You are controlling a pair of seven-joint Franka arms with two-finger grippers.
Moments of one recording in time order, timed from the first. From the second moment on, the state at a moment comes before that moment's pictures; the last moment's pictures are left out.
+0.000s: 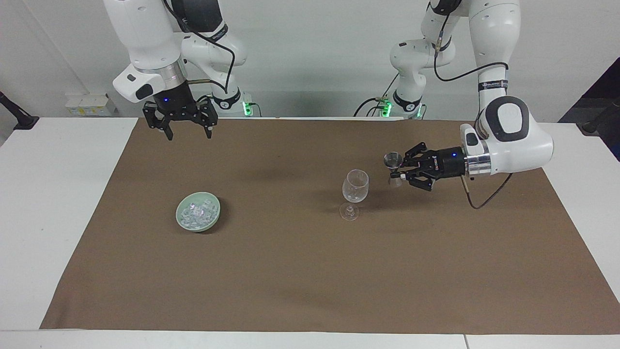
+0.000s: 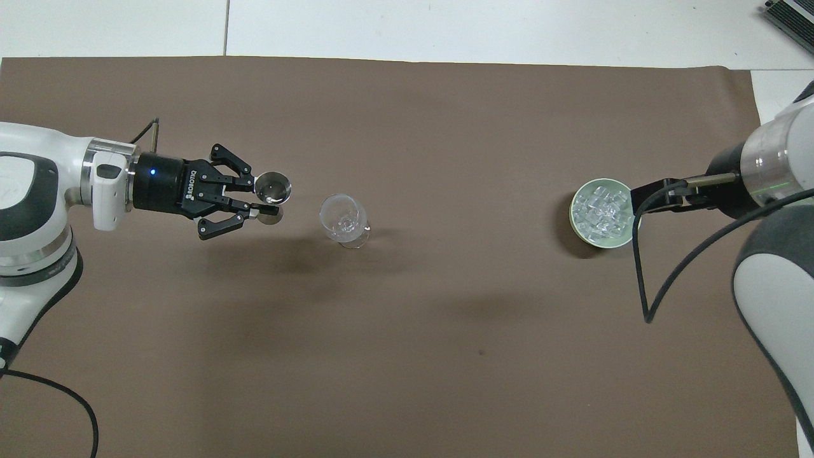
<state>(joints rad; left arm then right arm) 0.08 0.21 -0.12 -1.88 -1.16 1.68 1.94 -0.12 0.00 0.25 -1.59 -0.02 1.62 0.06</state>
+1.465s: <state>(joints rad) 0.03 0.12 -0.12 -2.00 -1.16 1.88 1.89 -0.12 0.00 0.25 -1.59 -0.02 1.62 0.06</state>
